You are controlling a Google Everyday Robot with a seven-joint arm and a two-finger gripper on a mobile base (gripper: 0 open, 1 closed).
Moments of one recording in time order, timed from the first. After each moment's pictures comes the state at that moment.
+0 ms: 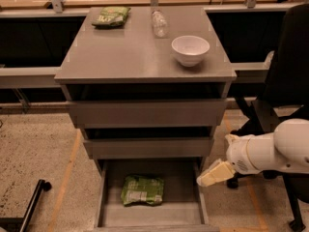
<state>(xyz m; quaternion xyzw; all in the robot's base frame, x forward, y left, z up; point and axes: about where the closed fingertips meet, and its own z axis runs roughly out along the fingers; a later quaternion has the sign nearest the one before) 0.470 -0.185 0.679 -0.41 0.85 0.14 0.29</state>
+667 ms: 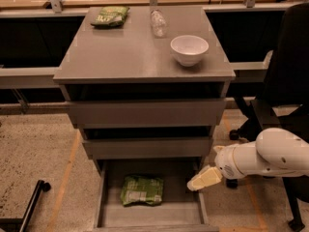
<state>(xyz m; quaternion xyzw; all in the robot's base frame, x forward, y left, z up) 0.479 -0.164 0.611 -0.38 0.86 0.20 0.27</state>
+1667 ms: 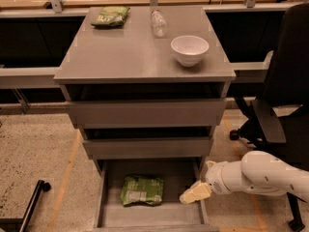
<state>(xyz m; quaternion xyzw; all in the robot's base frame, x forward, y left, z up) 0.471 -0.148 0.533 -0.37 0.86 0.21 0.27</state>
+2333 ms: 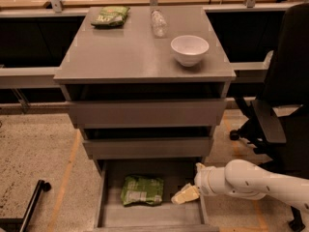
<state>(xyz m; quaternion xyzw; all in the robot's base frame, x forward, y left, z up) 0.500 -0.126 0.464 -0.39 0.85 0.20 0.29</state>
